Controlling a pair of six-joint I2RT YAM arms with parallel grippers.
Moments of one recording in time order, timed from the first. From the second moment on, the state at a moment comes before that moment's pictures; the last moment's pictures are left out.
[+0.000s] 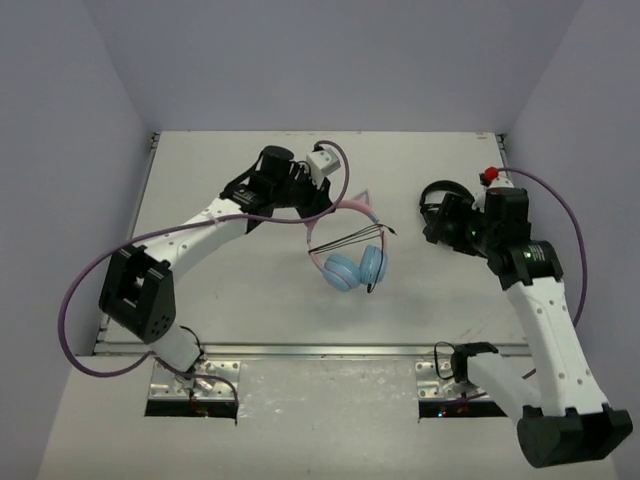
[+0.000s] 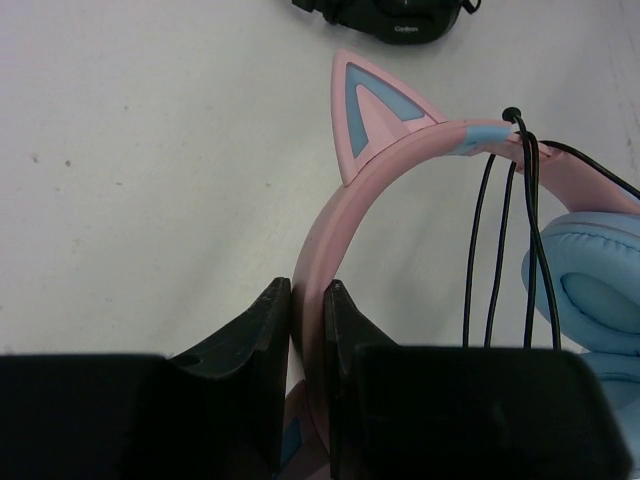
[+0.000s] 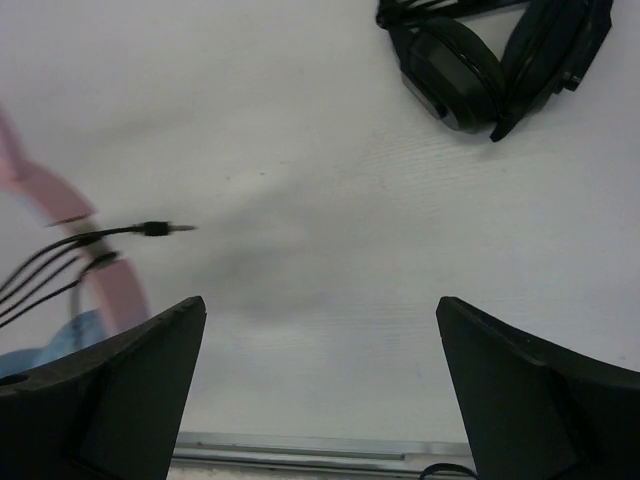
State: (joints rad) left arm -0.51 1.56 1.25 -0.19 0.47 0.11; right arm 0.08 1.00 0.97 -0.75 -0.01 0.36
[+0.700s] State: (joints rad) left arm -0.49 1.92 1.44 -0.23 0.73 0.27; right arm 0.08 0.50 1.03 -0.95 -0.52 0.41
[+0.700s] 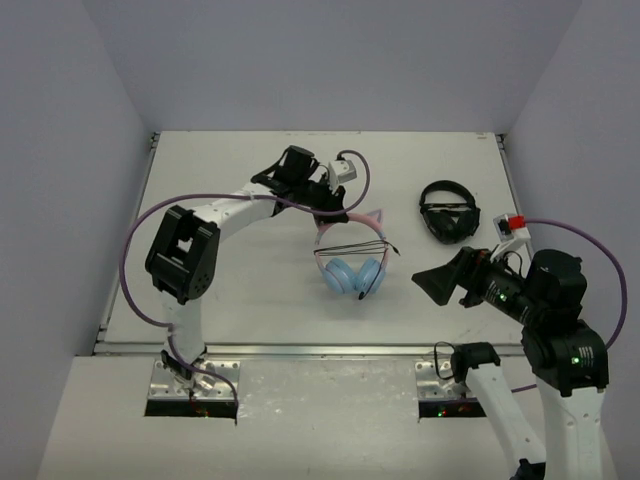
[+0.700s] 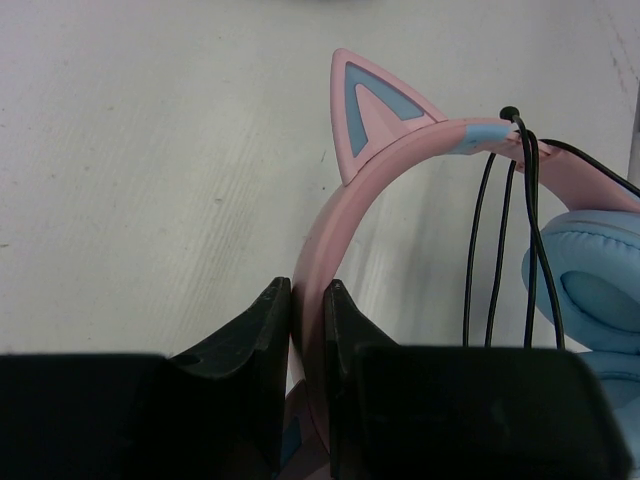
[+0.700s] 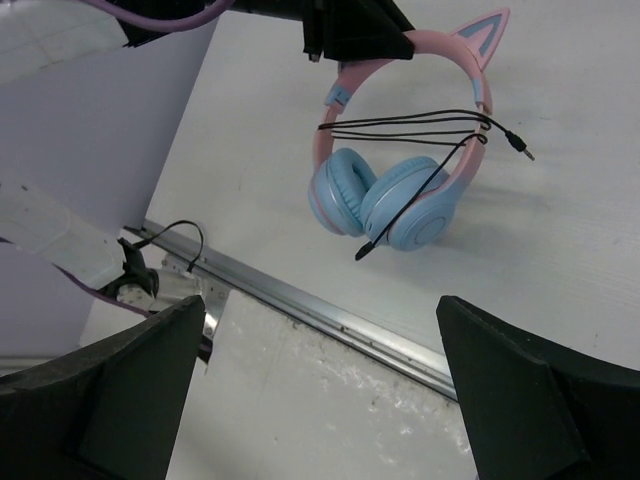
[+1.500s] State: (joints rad) left arm -0.42 2.59 2.21 -0.50 0.75 0.48; right arm 0.08 0.33 0.89 -0.99 -0.62 0.49
